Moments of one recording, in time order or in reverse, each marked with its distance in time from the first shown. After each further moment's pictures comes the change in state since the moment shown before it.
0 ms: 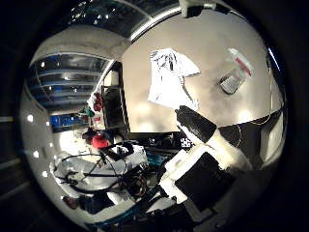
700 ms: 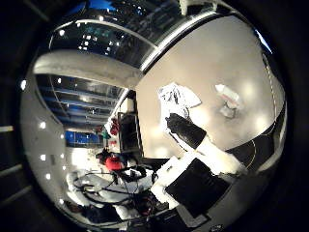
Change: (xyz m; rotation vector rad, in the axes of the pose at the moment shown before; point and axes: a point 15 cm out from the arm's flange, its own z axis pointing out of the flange) arm 0.089 -0.028 -0.034 0.301 -0.203 0.207
